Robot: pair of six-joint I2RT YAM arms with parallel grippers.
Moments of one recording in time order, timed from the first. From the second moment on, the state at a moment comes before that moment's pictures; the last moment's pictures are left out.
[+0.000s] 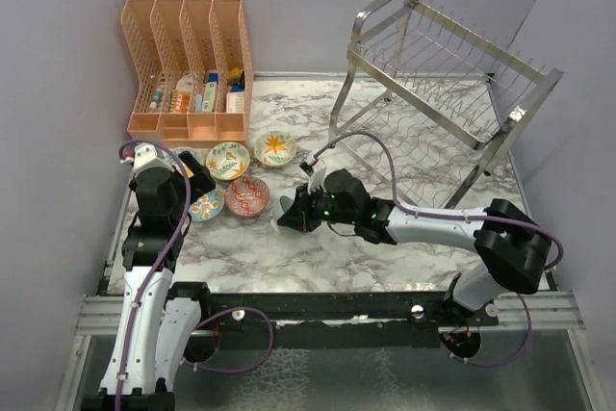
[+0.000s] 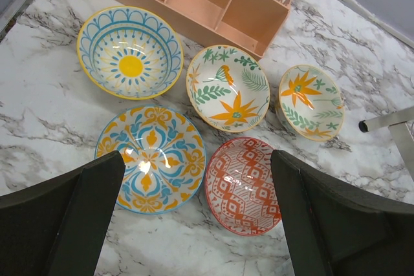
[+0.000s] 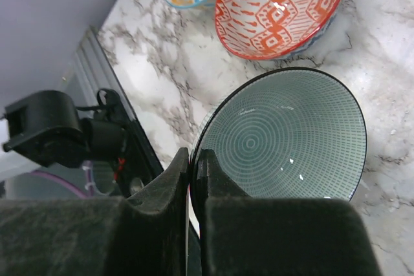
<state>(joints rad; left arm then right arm) -0.01 0.61 0.68 -0.47 -0.17 -0.48 1.01 1.55 0.86 0.28 -0.21 0.58</state>
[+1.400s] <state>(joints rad) -0.01 0.63 0.68 -0.46 -0.15 -0.48 0.56 1.60 0.62 1.09 -0.17 1.13</state>
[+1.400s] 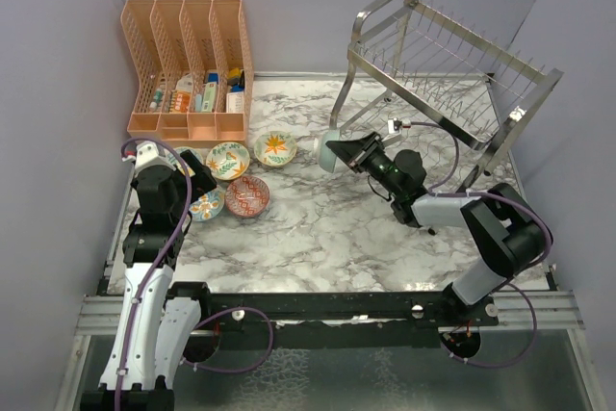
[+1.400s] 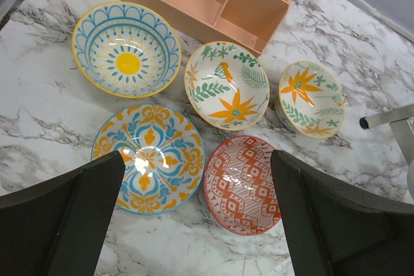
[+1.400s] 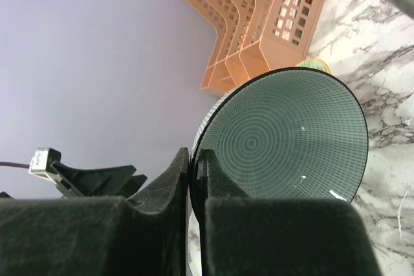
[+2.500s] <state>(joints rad) -0.01 0.66 0.68 -0.46 -0.15 -0.48 0.37 1.86 0.68 1.46 0.04 1.17</state>
